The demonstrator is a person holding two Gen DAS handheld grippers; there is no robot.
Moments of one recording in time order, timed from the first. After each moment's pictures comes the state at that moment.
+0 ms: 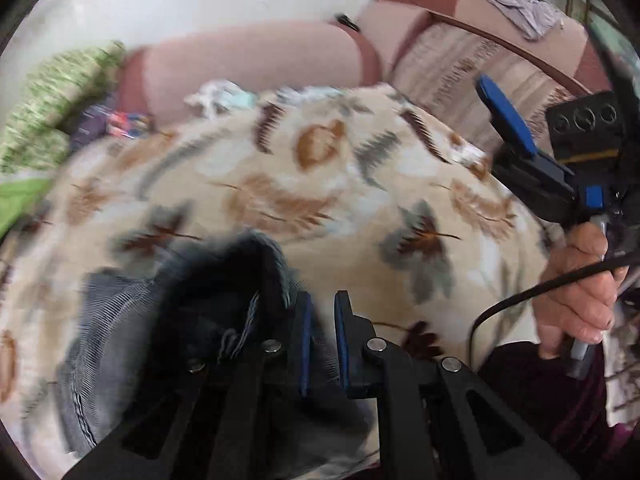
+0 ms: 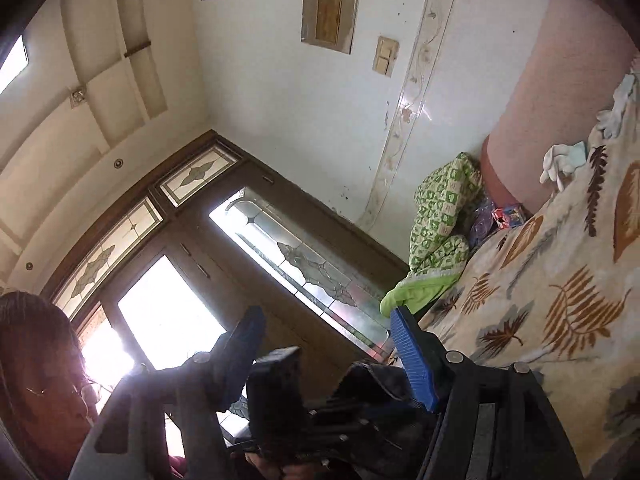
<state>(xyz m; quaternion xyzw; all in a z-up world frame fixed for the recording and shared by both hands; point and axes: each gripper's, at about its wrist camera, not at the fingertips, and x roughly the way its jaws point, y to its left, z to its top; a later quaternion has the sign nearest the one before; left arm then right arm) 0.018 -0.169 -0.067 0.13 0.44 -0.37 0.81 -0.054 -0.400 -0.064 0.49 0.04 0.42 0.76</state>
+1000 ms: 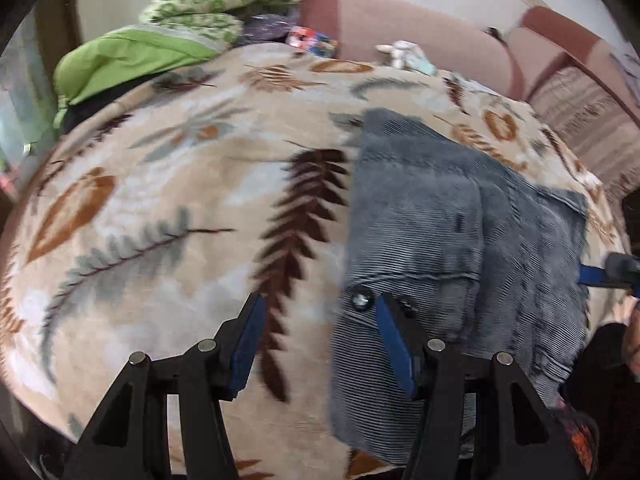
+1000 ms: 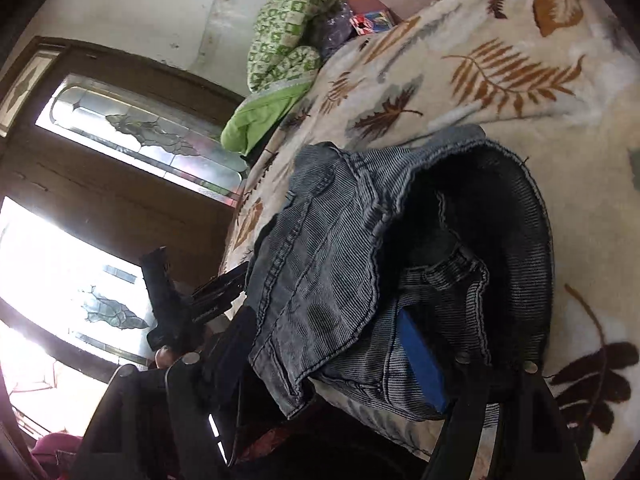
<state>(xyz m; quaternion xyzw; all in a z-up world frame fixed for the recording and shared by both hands) 0.042 0.071 -0.138 0.05 0.47 -0.20 0.86 -0.012 -0.242 -0.155 0.39 0.44 0.31 0.75</state>
